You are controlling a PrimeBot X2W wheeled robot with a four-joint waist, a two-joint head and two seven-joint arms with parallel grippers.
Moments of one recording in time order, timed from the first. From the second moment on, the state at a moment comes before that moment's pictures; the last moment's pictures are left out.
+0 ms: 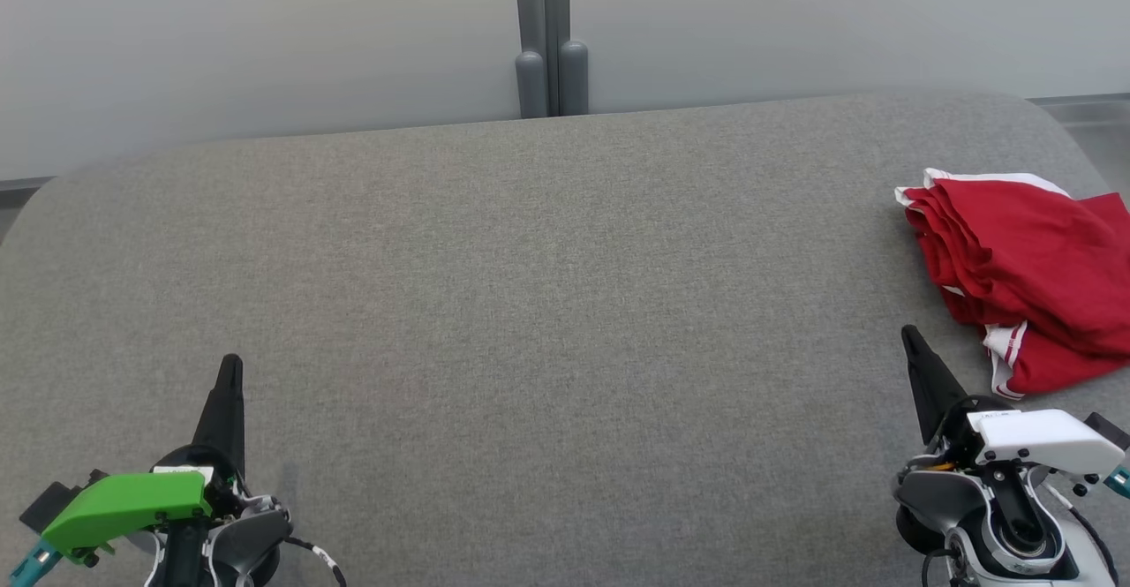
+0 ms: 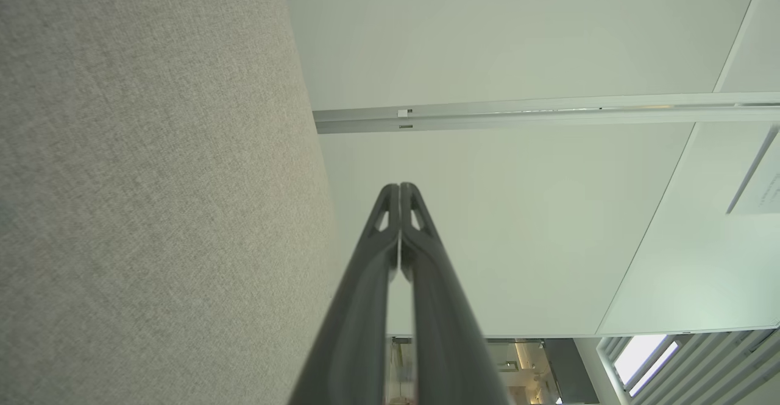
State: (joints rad) left arm -0.12 0.05 0.13 0.27 -1.59 -0.13 0.12; right arm -0.14 -0.05 -0.10 0.28 1.59 0.13 0.10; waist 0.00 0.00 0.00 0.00
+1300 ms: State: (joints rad) left arm -0.12 0.05 0.13 0.27 -1.61 -0.13 0.12; right arm -0.14 -0.05 -0.10 0.27 1.61 0.13 0.10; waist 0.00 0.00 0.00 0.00
